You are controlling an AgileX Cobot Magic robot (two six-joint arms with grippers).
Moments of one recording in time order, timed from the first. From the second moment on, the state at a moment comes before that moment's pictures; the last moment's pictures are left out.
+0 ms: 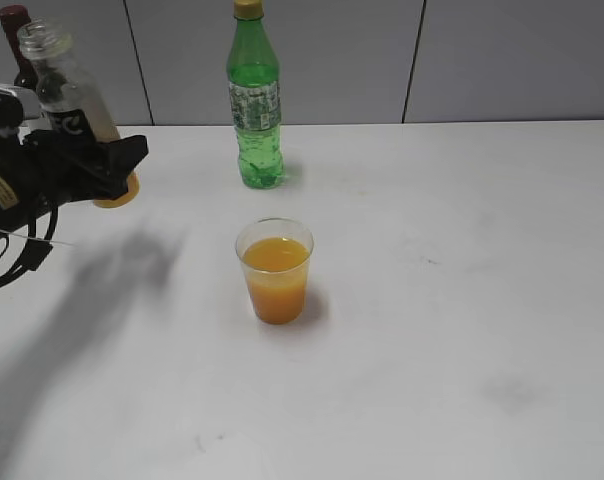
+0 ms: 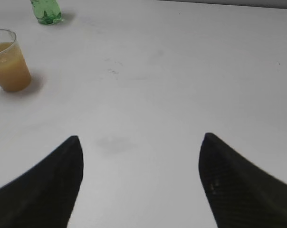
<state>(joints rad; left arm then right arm) -0.10 1.94 -0.69 0.42 -1.06 -0.11 0.10 0.00 -0.42 0.10 0.93 -0.06</state>
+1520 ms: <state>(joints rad) -0.11 2.34 -1.15 0.51 -0.92 -0.12 0.10 0.00 -0.42 0.10 0.93 -0.06</state>
